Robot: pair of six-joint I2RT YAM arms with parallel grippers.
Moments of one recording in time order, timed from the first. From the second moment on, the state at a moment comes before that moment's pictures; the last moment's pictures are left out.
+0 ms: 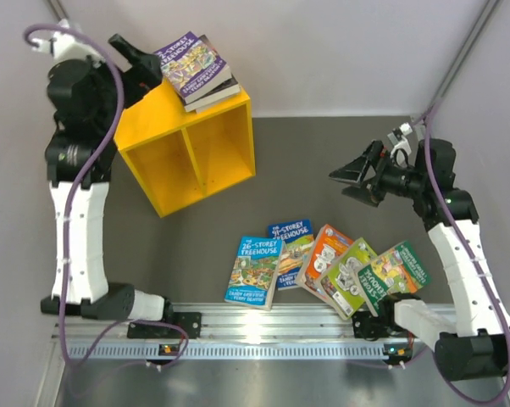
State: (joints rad) left arm -0.11 1.45 2.09 -0.65 -0.09 -0.55; right arm 0.08 1.01 1.13 -0.63 -0.78 0.82
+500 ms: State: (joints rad) left arm -0.22 1.22 1.17 -0.75 0.17 -0.67; right arm 0.60 1.18 1.18 -0.74 -0.49 0.72
